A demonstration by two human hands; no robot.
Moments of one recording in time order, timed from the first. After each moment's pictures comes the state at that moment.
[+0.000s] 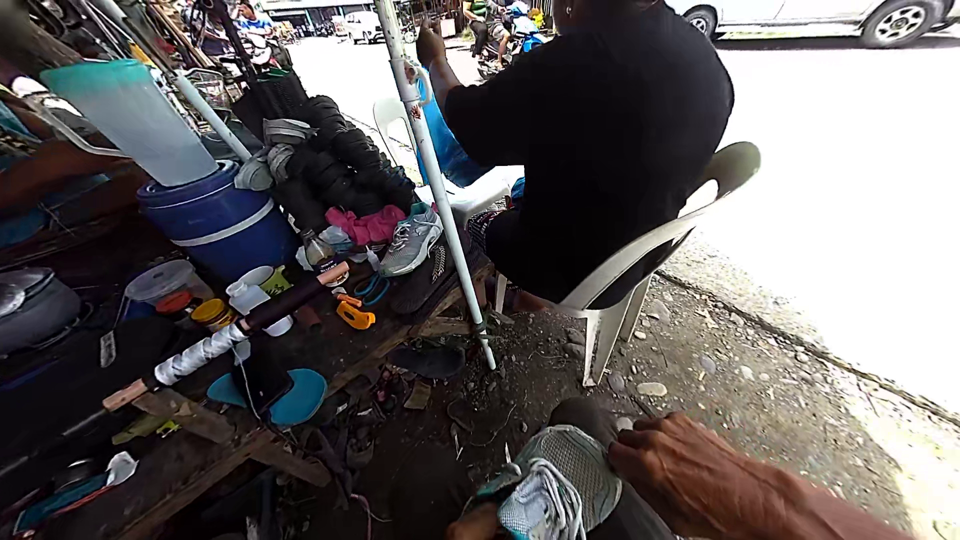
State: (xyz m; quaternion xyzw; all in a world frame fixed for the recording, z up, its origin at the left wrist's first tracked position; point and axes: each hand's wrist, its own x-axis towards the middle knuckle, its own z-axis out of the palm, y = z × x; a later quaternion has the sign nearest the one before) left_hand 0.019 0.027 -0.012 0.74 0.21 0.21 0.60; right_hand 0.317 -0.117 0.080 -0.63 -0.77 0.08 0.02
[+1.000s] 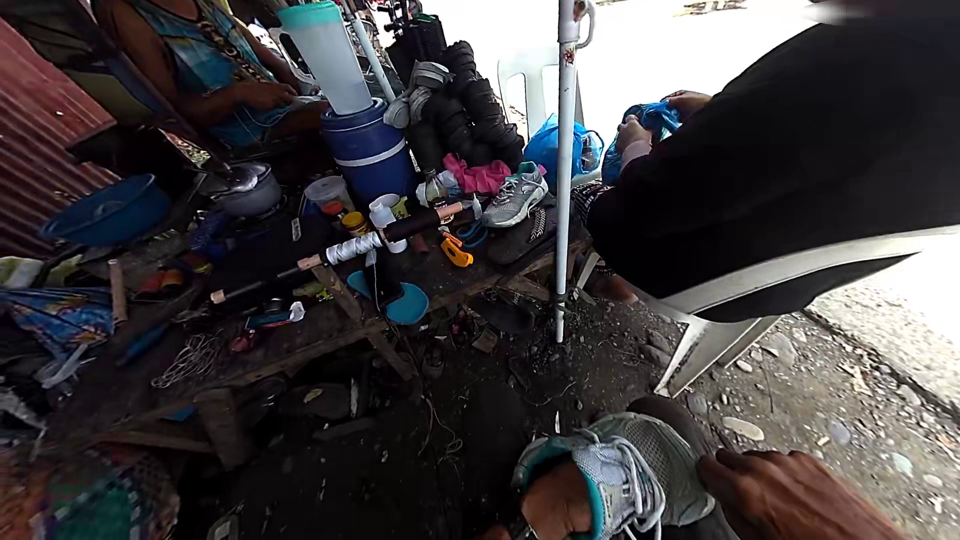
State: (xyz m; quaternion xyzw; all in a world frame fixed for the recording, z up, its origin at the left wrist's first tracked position) left_hand 0.070 0.013 -0.022 0.86 0.17 0.03 0.47; right_hand 0.297 -0.105 0.109 -0.64 -0.76 0.12 -0.06
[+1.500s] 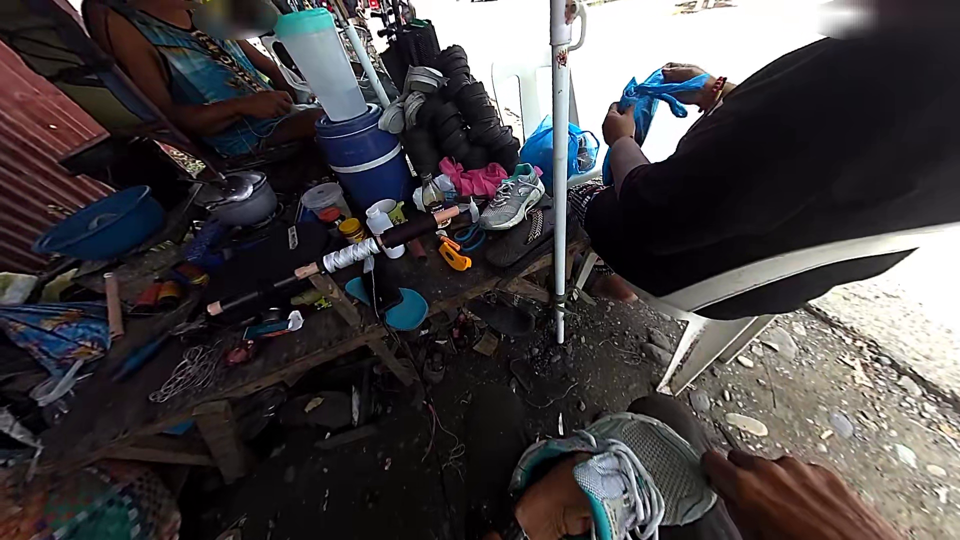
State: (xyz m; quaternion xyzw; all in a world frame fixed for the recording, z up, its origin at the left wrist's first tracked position) left_hand 0.069 0.015 -0.040 0.45 0.25 0.08 0.85; right_hand 0.277 -0.109 0.107 -0.72 -0.68 0.11 -0.07
